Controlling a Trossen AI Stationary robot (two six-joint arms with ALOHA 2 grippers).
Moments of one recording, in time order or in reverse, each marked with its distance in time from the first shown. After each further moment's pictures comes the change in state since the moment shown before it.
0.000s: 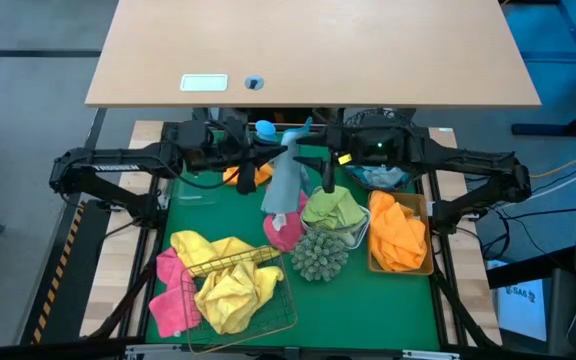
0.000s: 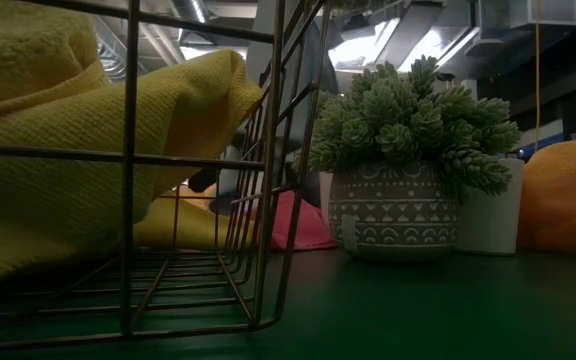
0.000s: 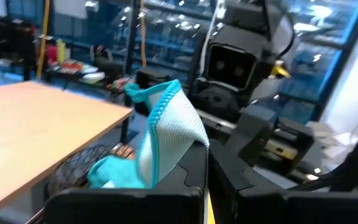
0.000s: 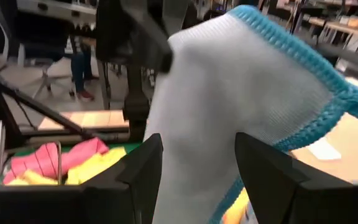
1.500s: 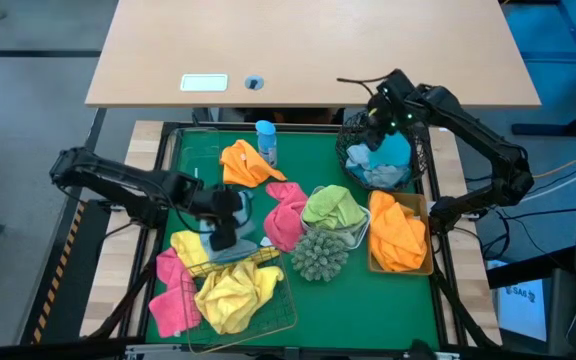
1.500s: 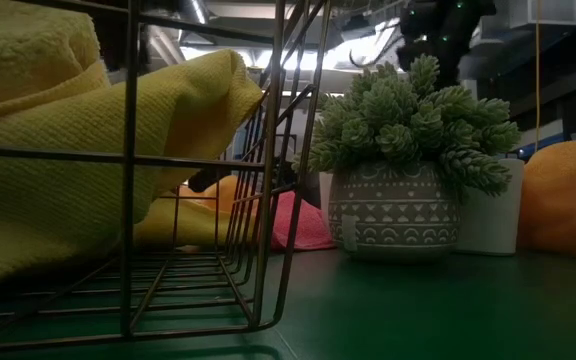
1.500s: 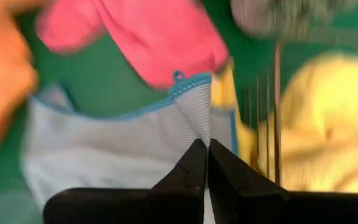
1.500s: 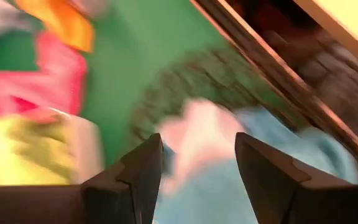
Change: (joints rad) left arm -0.289 -0.005 -0.151 -0.943 0.035 -0.334; right arm -0.667 -0.003 0.000 -0.907 -0.154 -0.007
